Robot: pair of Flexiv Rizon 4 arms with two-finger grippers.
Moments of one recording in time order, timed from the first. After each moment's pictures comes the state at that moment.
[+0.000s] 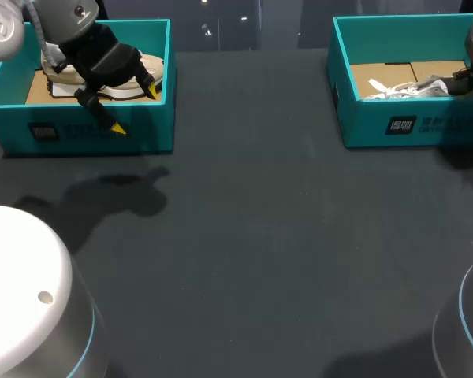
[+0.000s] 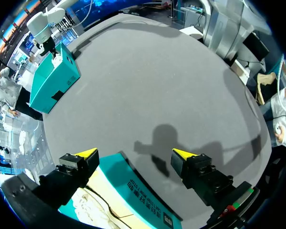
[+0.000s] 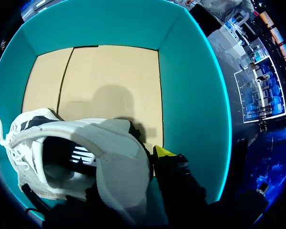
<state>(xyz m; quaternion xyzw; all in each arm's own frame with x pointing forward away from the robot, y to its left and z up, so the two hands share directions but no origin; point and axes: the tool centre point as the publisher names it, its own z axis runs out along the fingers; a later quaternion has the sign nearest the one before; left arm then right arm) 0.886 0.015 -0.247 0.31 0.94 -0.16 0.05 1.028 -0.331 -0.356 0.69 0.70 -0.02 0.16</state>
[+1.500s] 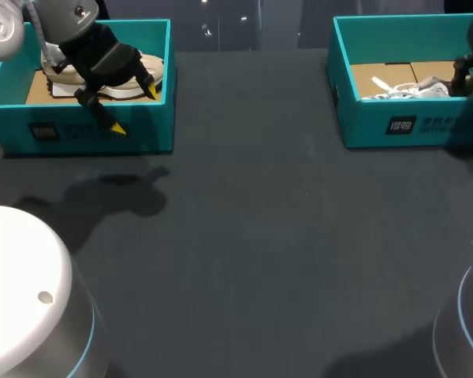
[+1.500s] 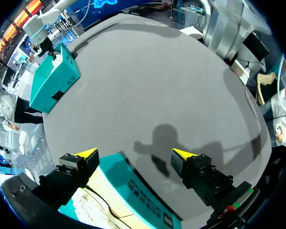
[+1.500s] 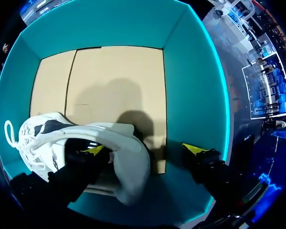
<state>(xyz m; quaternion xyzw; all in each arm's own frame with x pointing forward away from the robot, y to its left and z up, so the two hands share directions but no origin) 0.886 0.015 -0.247 0.31 0.94 -0.16 0.05 1.035 -0.327 -0.344 0.70 0.71 -0.02 0.11</state>
